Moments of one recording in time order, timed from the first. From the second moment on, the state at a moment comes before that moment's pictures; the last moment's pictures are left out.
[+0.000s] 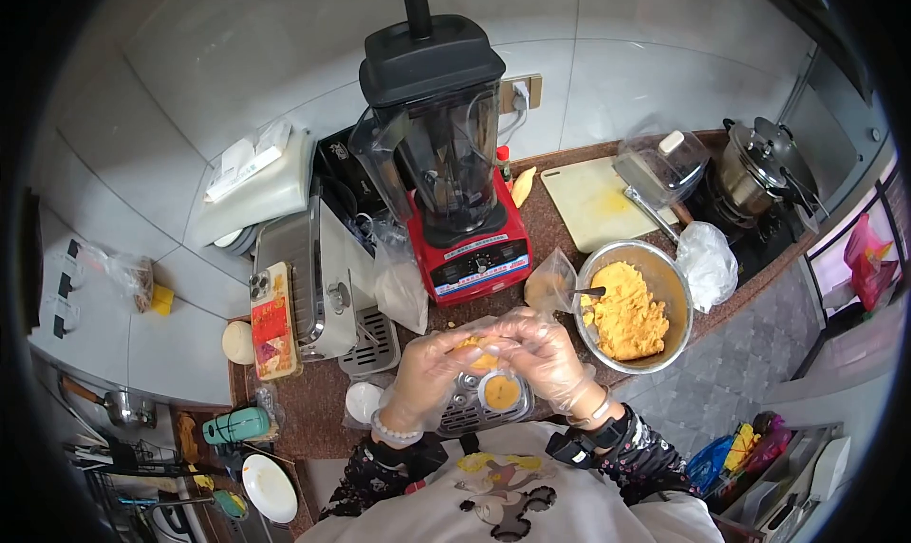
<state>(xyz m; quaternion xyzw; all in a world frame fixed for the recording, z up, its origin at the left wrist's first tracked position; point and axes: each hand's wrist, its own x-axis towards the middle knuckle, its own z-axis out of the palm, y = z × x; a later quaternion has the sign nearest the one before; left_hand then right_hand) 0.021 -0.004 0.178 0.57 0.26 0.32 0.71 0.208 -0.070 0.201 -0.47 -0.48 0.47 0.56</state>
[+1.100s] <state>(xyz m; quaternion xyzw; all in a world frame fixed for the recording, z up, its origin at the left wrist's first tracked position) 0.089 -0.001 0.160 0.07 0.00 0.28 0.96 0.179 -0.030 0.227 -0.55 -0.76 -0.10 0.33</state>
